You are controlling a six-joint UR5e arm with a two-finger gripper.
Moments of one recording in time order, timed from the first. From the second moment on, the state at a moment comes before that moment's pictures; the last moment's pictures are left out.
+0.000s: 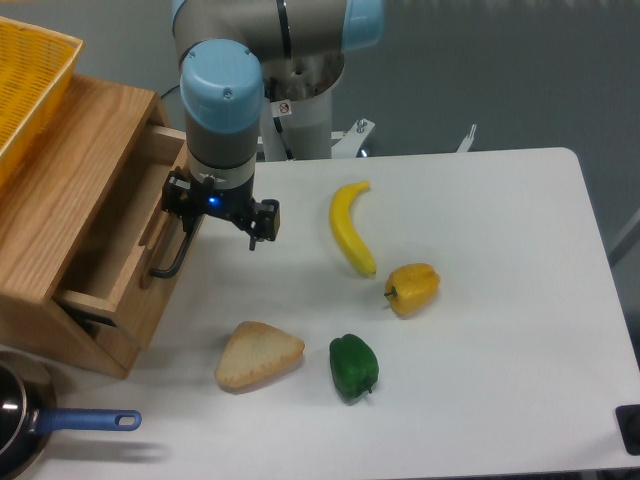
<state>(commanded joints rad) 2.26 -1.75 -1.55 -1.42 1.40 0.43</state>
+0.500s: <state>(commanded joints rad) 2.30 -1.75 -1.55 -1.42 1.41 0.49</state>
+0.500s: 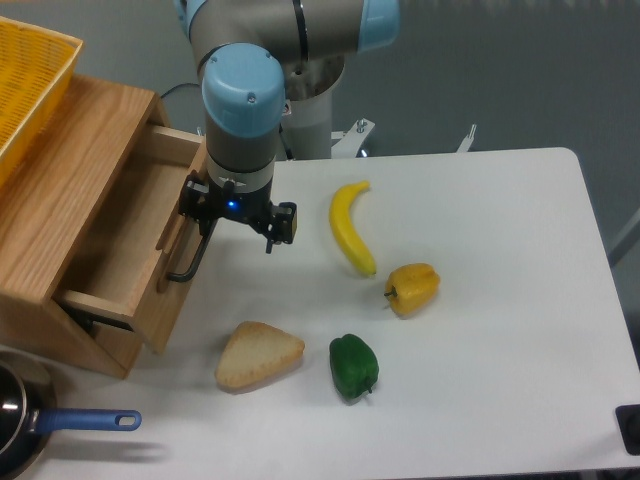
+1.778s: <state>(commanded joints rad) 2.39 -1.75 -1.54 -1.43 1.47 0.56</state>
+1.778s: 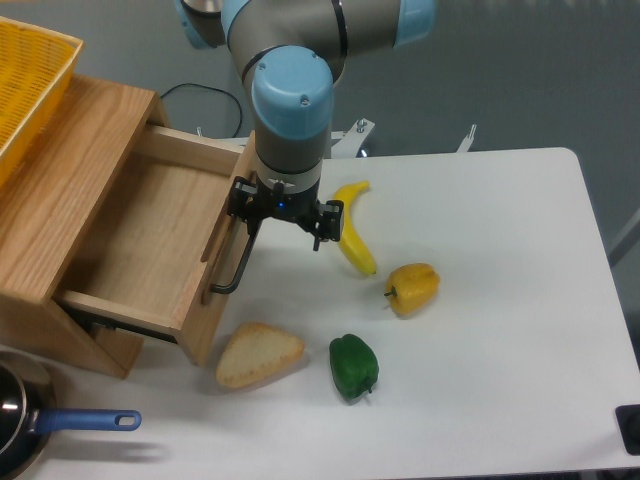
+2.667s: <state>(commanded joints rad) 2.44 -1.75 -1.53 -1.44 1.47 0.61</state>
